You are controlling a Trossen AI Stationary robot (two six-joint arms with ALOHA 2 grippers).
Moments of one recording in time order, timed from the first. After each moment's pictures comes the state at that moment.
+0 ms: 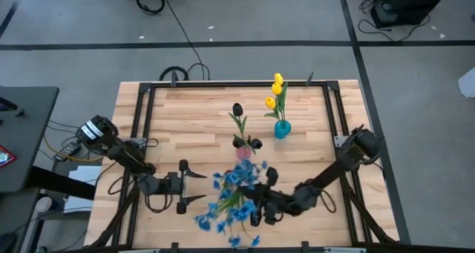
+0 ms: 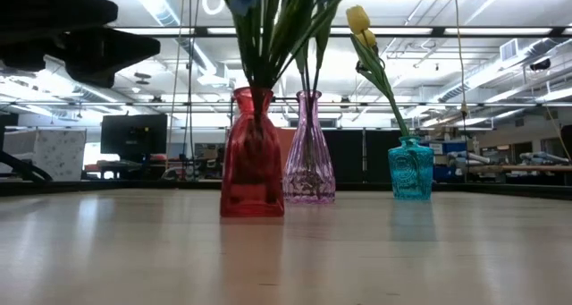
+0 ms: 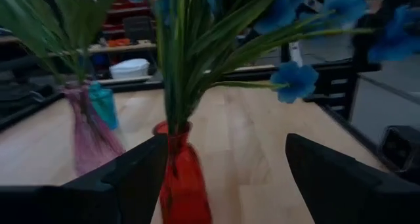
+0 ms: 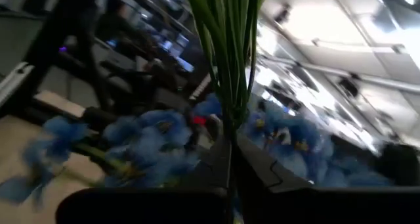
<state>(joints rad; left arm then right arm) -0.79 1.61 0.28 1.31 -0.83 0.03 0.63 1.94 1.02 1.25 0.86 -0.84</state>
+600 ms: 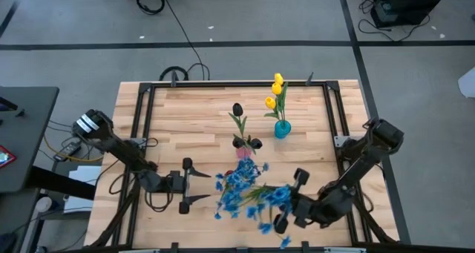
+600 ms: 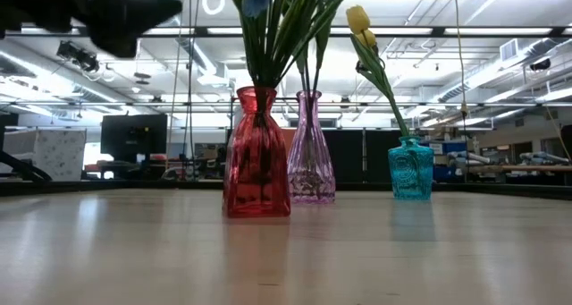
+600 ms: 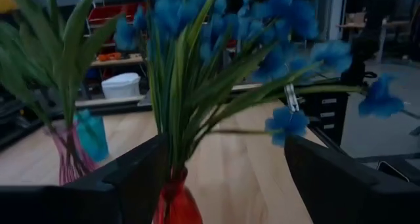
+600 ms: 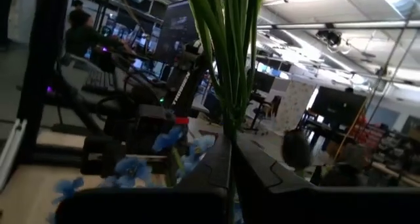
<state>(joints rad) -0.73 1.53 0.34 1.23 -0.71 0.08 0.82 1.73 1.02 1.19 1.19 -0.76</state>
